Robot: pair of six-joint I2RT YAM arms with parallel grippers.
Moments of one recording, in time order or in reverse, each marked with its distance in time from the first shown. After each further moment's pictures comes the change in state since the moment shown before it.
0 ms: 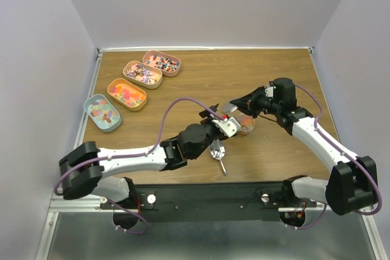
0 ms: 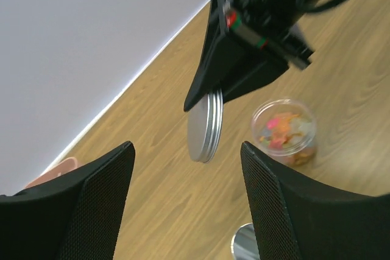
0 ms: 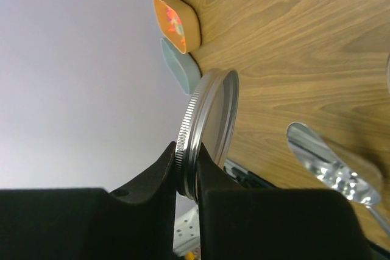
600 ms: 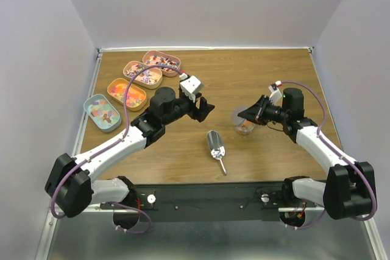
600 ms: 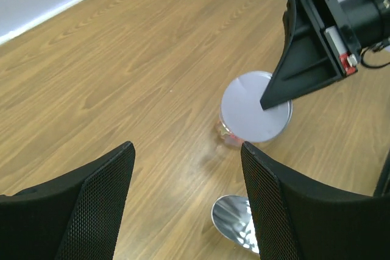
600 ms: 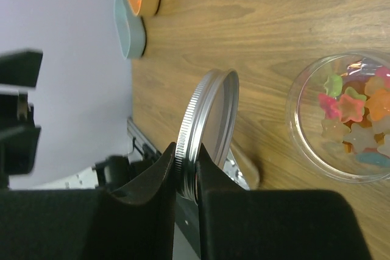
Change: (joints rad) left arm 0.475 -0.178 0.061 -0.356 0.670 -0.539; right arm -0.129 -0.043 -0.156 0.087 -0.176 -0.512
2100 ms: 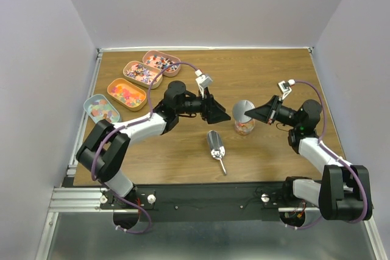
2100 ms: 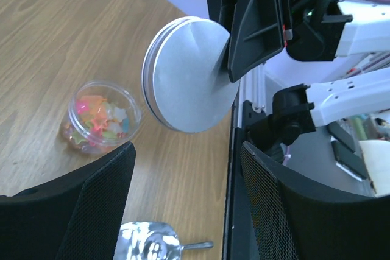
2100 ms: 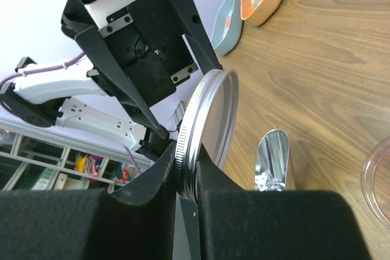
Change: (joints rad) left arm 0.085 0.386 0.065 0.373 0.620 -0.485; right arm -0.169 -0.024 -0.235 0.828 -0.444 0.246
